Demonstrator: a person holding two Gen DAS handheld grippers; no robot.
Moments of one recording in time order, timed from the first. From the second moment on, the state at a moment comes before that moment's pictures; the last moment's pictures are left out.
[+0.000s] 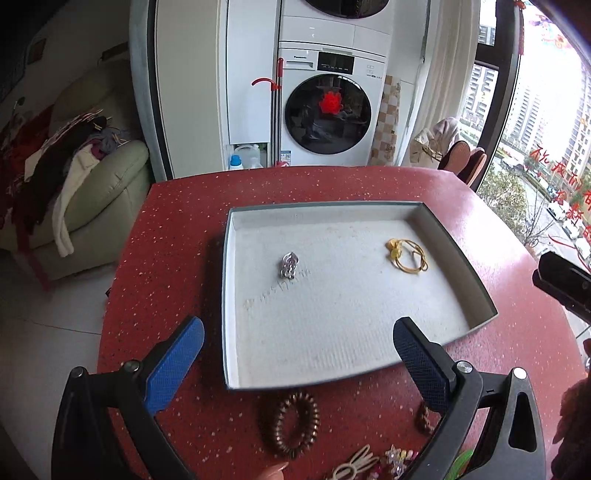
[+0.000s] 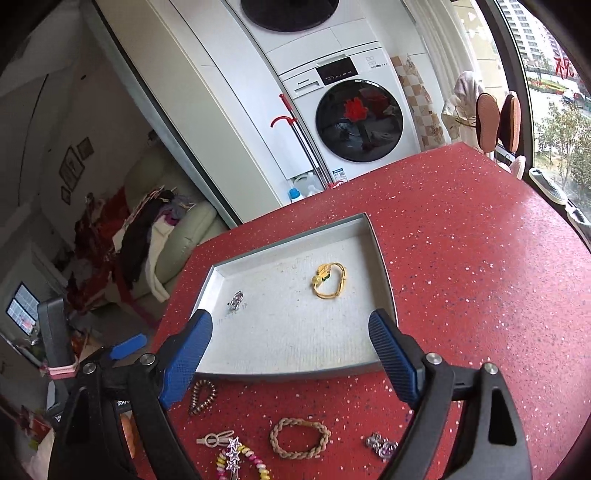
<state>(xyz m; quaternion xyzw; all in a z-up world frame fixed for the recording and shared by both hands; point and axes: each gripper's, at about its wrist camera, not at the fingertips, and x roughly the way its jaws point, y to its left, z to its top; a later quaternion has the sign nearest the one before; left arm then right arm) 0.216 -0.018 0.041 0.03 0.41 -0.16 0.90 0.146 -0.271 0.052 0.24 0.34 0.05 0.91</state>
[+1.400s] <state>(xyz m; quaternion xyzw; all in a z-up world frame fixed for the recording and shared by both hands) 0.096 -0.057 -0.015 0.08 0.44 -0.16 0.88 0.049 -0.275 -0.040 0.13 0.46 -0.07 0.87</state>
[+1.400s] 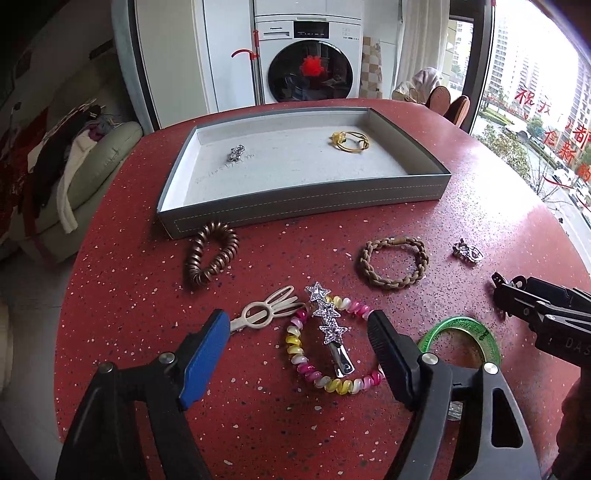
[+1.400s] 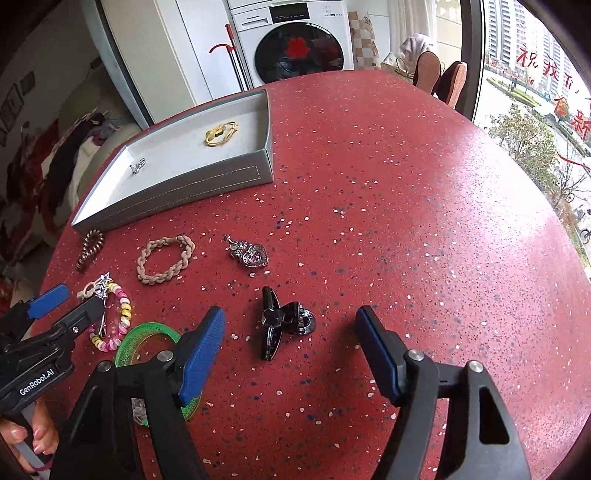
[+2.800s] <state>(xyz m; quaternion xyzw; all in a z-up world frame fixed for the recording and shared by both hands) 0.105 -0.030 0.009 0.02 0.43 -0.21 0.88 0.054 -0.269 -0.004 0.13 0.42 -0.03 0.90</state>
